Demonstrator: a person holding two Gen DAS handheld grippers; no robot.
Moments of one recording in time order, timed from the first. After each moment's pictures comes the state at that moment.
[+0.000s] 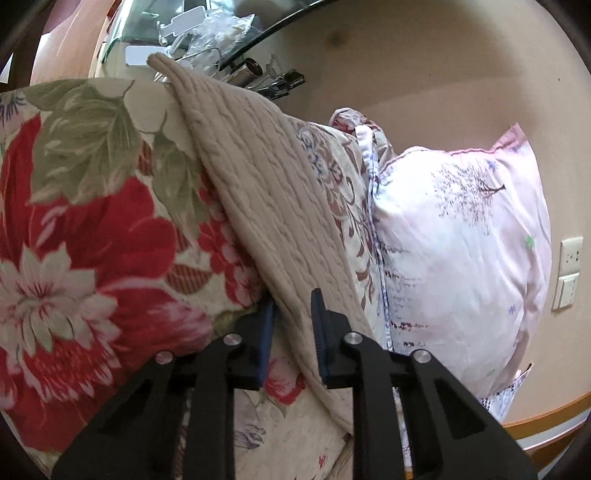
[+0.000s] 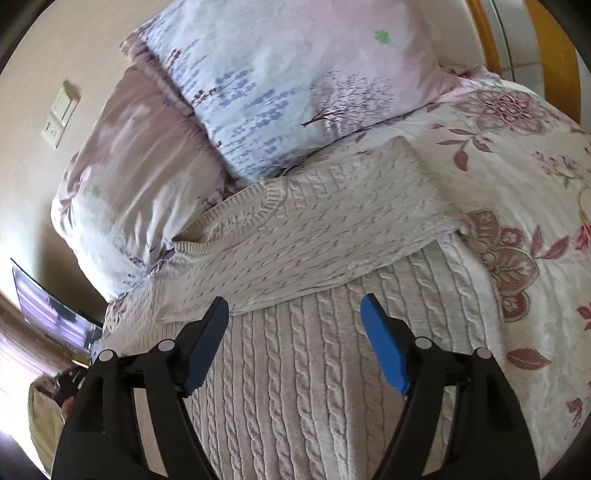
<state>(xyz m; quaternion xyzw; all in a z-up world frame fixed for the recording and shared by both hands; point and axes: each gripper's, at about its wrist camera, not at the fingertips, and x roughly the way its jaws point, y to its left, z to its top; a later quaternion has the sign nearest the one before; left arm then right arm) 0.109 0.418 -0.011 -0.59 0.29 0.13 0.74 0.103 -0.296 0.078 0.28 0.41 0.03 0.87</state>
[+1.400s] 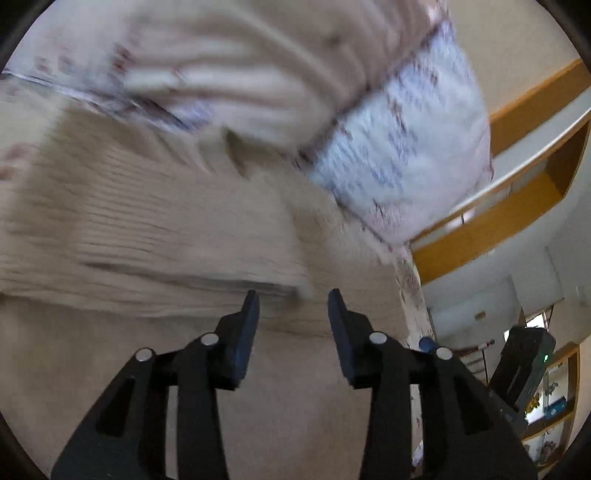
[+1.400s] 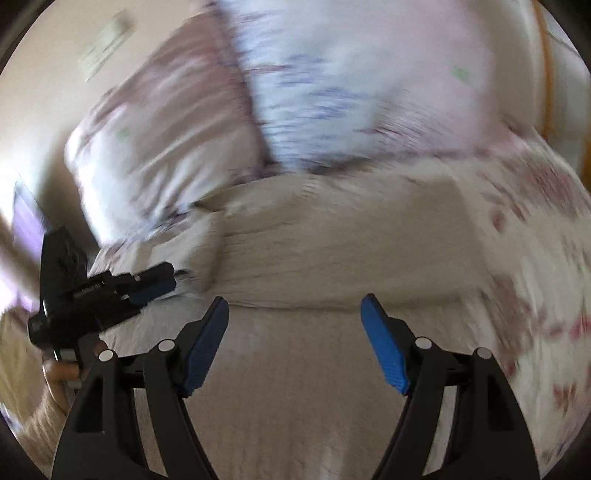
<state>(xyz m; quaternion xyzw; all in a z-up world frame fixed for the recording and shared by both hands) 0.213 0.049 0.033 -0.30 0.43 -0.24 0.82 0.134 -0.239 0.109 0.09 0.42 0.14 0.89</state>
